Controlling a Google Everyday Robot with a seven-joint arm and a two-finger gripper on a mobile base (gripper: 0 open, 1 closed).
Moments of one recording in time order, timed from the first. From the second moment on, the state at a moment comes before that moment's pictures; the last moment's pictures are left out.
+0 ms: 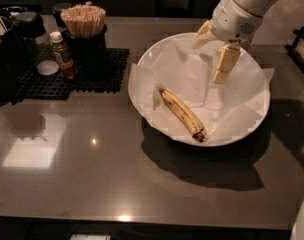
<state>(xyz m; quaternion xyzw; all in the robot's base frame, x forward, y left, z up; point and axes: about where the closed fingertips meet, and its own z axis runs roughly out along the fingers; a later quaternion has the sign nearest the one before) 0.592 -0.127 0.919 -0.77 0.61 0.09 0.17</state>
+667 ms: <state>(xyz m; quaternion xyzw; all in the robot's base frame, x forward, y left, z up) 0.581 -0.121 0.934 -0.75 0.62 0.12 0.20</state>
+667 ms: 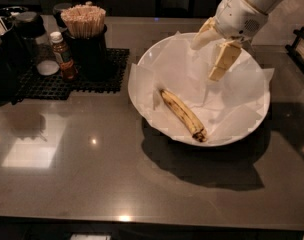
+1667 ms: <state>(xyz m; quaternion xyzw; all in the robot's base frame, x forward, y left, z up) 0.544 -0.116 0.930 -0.70 0.66 0.18 0.20</state>
